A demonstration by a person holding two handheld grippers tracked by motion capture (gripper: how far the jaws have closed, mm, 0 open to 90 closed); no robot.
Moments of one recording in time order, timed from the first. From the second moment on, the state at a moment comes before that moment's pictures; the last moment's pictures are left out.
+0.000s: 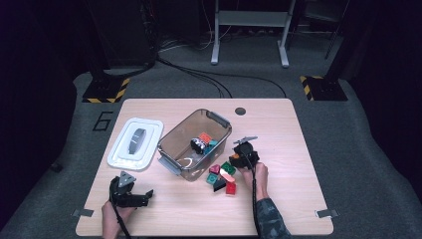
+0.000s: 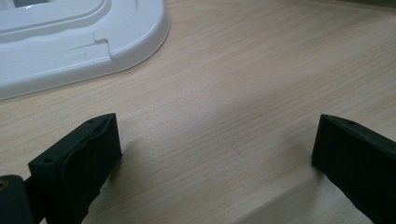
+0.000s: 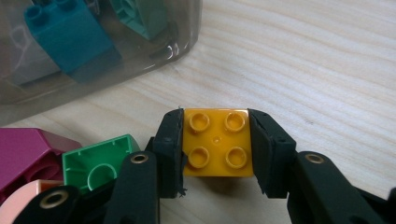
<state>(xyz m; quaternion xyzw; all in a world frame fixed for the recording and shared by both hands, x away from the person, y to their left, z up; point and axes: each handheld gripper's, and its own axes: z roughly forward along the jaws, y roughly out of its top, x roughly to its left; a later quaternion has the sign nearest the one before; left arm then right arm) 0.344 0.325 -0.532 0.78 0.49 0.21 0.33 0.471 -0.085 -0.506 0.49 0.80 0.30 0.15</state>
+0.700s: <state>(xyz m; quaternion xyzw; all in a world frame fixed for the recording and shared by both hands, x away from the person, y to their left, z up) 0.344 0.325 -0.532 0.78 0.49 0.21 0.33 0.464 -0.102 -0.473 0.49 0.79 0.33 0.17</state>
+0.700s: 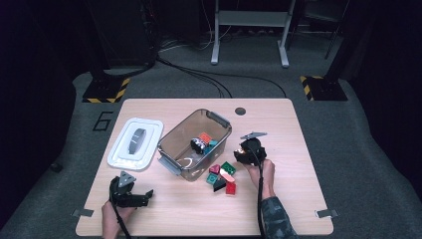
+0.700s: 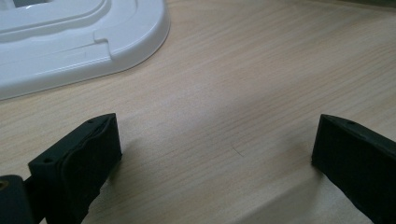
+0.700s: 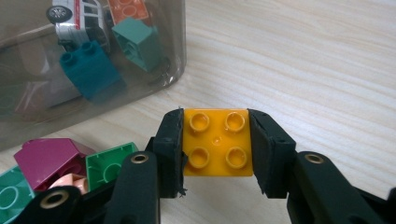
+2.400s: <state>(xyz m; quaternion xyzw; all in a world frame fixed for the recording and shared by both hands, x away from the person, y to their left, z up) 0.345 0.325 -0.532 0.78 0.49 0.21 0.33 0.478 -0.101 -0.370 0.46 0.79 0.35 0.22</state>
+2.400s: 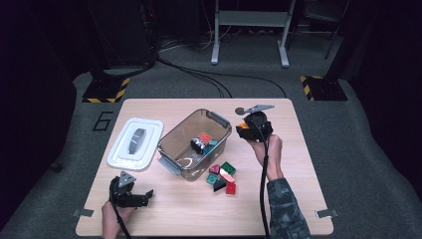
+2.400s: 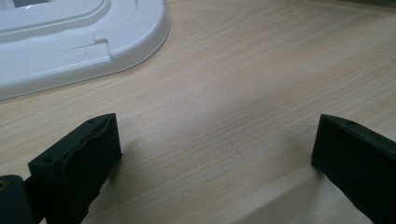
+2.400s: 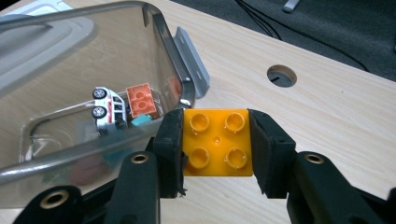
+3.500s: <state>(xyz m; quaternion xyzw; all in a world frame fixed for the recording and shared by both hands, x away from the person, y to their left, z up) 0.345 0.326 -0.532 0.78 0.49 0.21 0.33 0.496 -0.018 -0.389 0.37 0.86 0.30 0.16</state>
